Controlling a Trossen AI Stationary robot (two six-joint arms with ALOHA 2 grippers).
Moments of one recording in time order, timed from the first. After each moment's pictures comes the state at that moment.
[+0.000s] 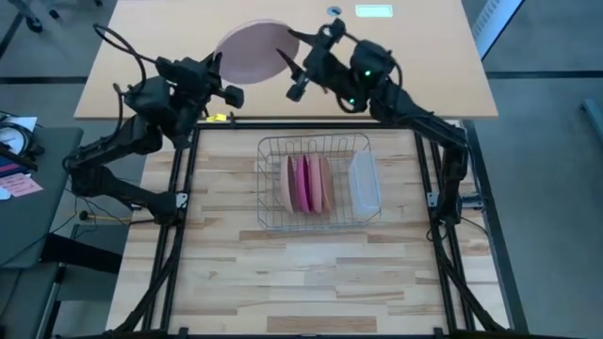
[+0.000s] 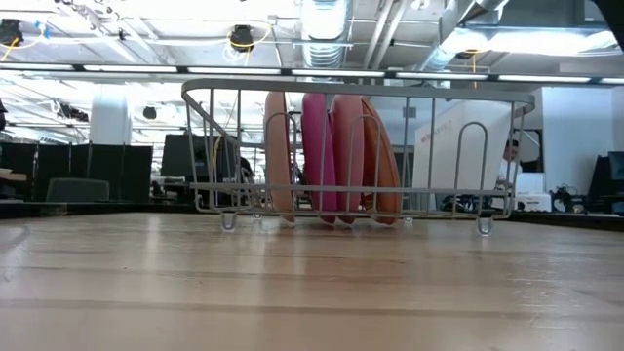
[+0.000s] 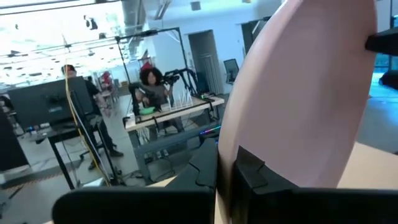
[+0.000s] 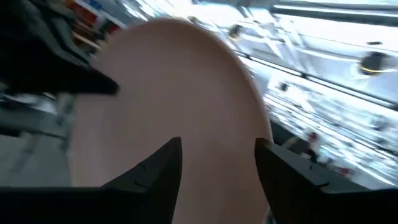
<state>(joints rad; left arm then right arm) 0.16 1.21 1.65 -0.14 -1.10 0.41 -0.29 1.91 2.32 -0.16 0.34 -0.66</state>
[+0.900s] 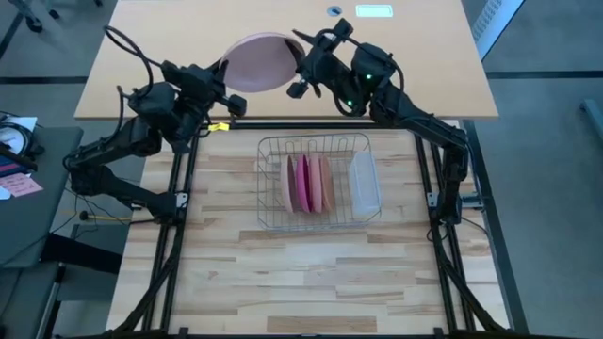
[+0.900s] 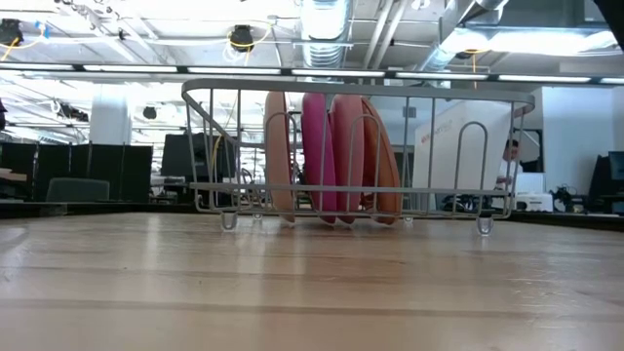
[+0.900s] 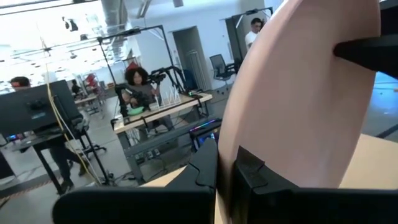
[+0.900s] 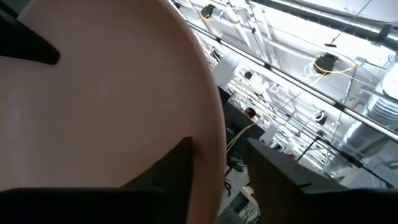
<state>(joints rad) 0.12 1.21 1.65 -0.22 -1.08 0.40 -0.27 1.90 2.32 -0.14 0.48 -0.80</state>
